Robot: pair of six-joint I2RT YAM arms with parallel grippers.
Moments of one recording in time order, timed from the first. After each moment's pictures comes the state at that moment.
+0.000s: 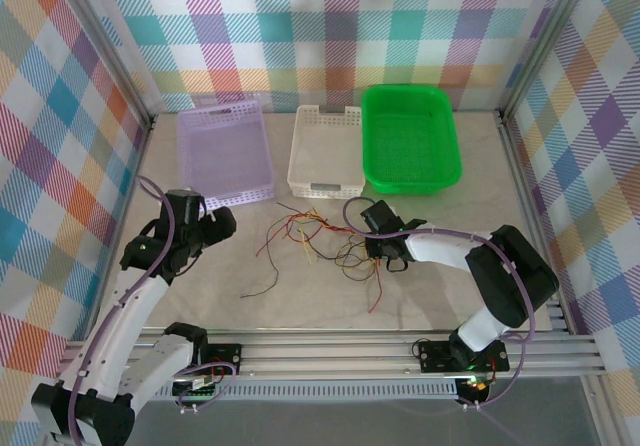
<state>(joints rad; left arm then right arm) -0.24 0.87 0.85 -0.83 -0.15 -0.57 0.66 1.59 0.76 -0.31 0.21 0.50</state>
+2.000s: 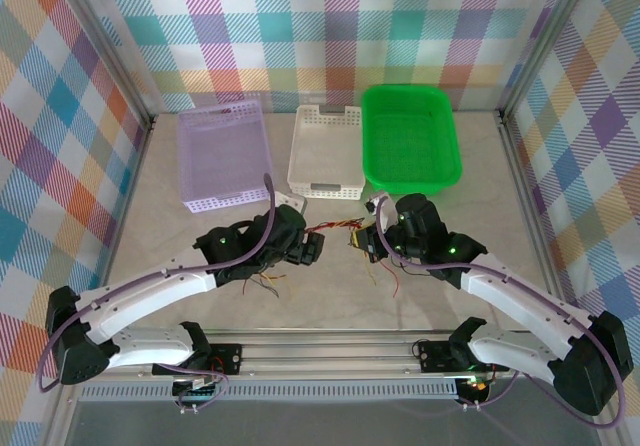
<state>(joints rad) -0.99 1.15 1.02 -0.71 -0.39 -0.47 0.71 1.02 0.73 -0.31 -0.27 0.24</state>
